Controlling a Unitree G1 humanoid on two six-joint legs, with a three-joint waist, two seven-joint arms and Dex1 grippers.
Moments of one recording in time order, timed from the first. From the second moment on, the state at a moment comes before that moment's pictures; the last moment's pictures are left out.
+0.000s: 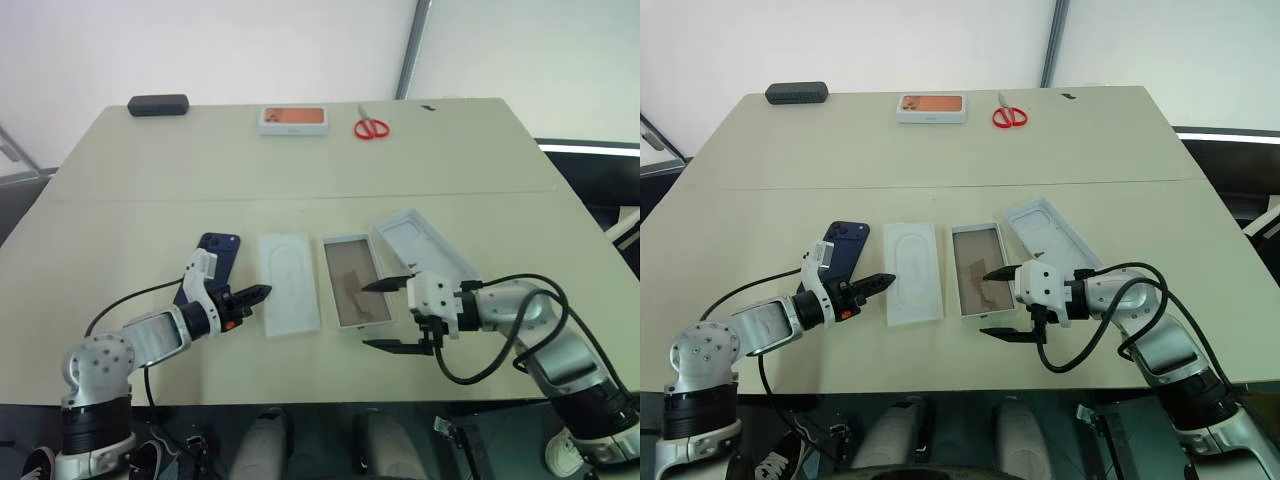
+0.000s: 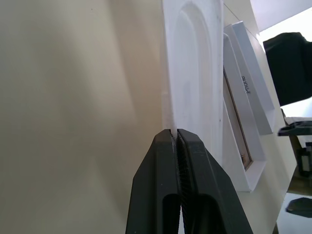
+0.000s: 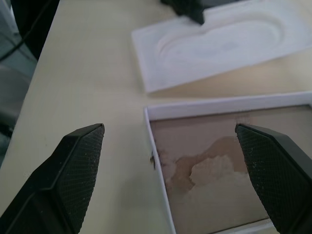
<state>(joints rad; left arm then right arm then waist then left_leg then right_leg) -0.21 0.40 0.34 -0.21 -1.23 1.25 -0.13 -0.25 -0.75 0.22 -0.20 0.24 0.14 1.15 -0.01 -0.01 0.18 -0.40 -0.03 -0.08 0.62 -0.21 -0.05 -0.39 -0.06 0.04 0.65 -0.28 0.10</state>
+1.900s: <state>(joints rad) -0.40 0.31 0.19 -0.08 -1.25 1.19 -0.06 -0.33 -0.70 0.09 -0.02 0.20 0.13 1.08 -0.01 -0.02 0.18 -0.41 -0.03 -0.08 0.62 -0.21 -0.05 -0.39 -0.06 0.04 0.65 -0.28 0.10</state>
